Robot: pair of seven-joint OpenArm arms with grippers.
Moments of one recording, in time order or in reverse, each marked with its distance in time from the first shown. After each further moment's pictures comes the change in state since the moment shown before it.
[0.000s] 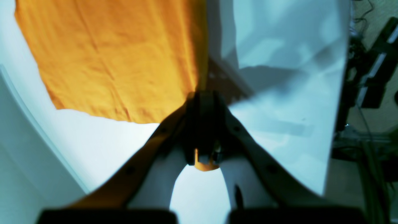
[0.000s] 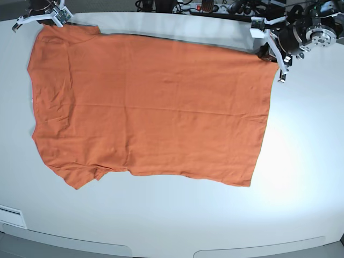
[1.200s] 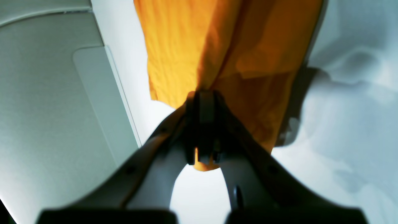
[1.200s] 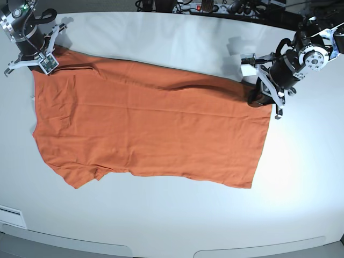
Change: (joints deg) left arm -12.4 9.9 0.0 -7.0 7.8 6.6 -4.5; right arm 22.7 2.4 5.7 -8.4 12.9 9.6 7.3
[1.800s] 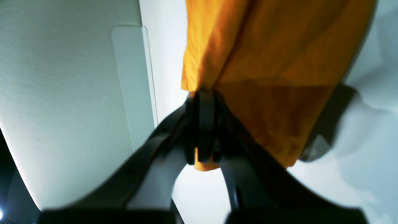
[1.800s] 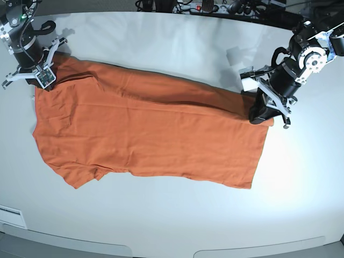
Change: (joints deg) left arm -1.2 2.3 0.0 -2.3 1.5 11.5 0.5; right arm 4.6 0.0 0.0 0.0 3.5 -0.6 1.2
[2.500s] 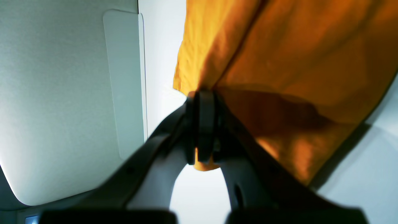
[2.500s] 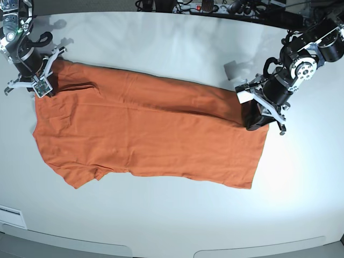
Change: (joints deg) left arm -2.2 6.7 0.0 -9.1 -1.9 2.1 -2.6; right arm 7.0 -0.3 -0.2 -9.0 4.1 3.8 2.8
